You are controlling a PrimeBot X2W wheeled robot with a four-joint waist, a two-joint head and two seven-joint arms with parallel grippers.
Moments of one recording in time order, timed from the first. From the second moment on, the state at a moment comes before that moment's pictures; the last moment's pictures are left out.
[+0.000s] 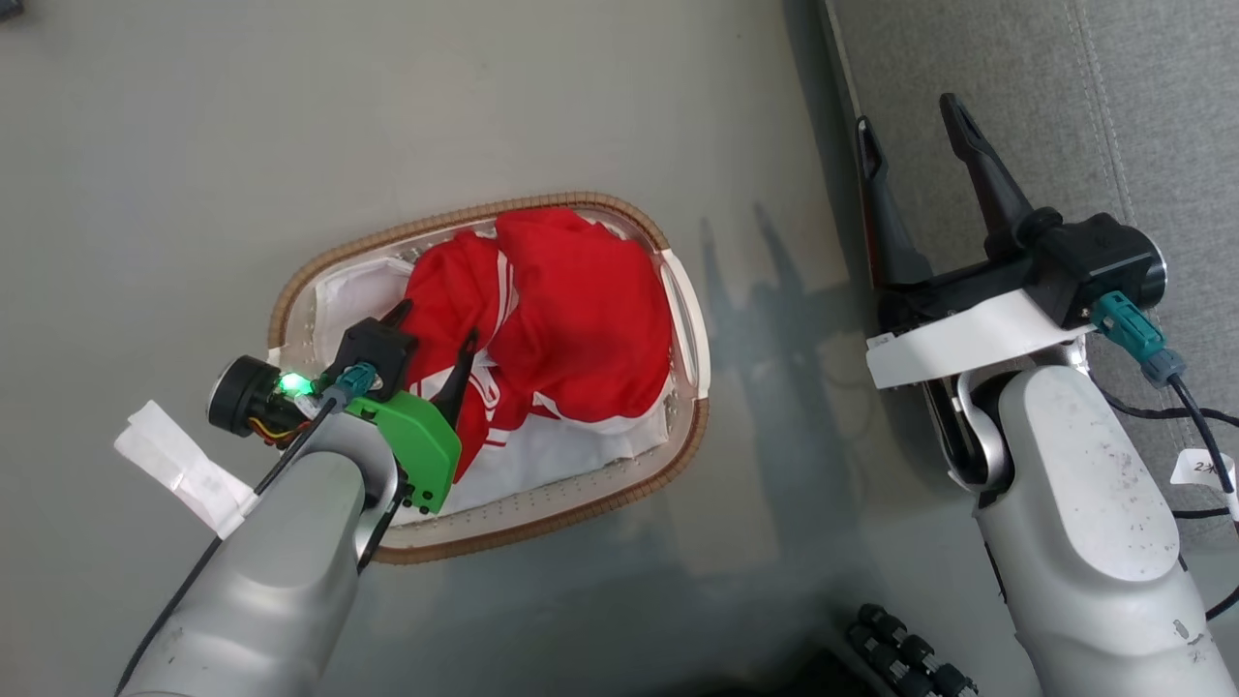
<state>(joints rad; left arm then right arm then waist) -0.71 0.18 -0.65 0.94 -0.35 -0.13 -0.26 -0.53 -0.05 0.14 0.20 0.17 0.13 -0.26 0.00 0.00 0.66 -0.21</state>
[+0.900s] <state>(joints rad) -0.95 0.22 -0.91 1.14 -0.23 -0.11 -0.26 -0.56 -0.05 0.14 0.14 0.19 0.13 -0.26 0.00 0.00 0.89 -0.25</state>
